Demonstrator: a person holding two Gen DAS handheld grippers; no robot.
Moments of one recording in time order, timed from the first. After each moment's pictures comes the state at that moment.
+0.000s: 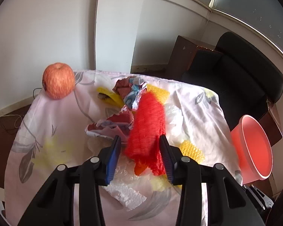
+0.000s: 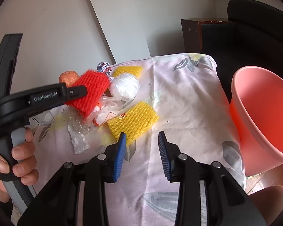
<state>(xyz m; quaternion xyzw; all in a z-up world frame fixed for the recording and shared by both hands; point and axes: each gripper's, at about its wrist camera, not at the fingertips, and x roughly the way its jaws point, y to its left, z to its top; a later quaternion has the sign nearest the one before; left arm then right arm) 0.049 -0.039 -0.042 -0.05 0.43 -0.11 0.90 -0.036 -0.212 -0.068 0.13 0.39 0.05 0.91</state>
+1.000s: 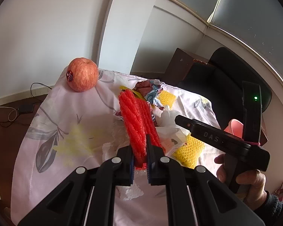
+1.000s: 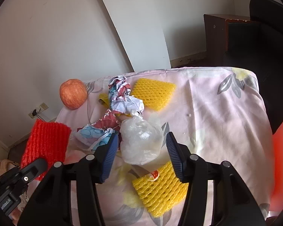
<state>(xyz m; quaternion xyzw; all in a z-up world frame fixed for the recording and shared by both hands) 0.008 0.040 -0.030 -0.10 0.39 -0.14 0.90 0.083 -0.169 -0.064 0.13 0.42 0.10 0.89</state>
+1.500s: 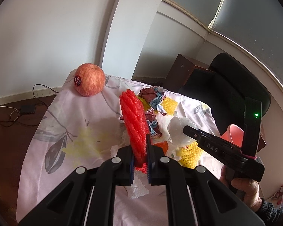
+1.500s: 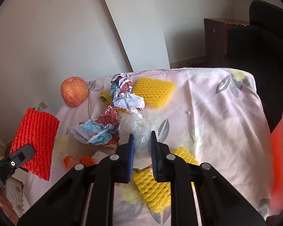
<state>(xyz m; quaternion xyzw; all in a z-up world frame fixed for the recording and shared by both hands) 0.000 0.054 -0.018 -0.12 0.38 -0.13 0.91 0.062 -0.162 -0.062 0.12 0.40 0.09 0.91</state>
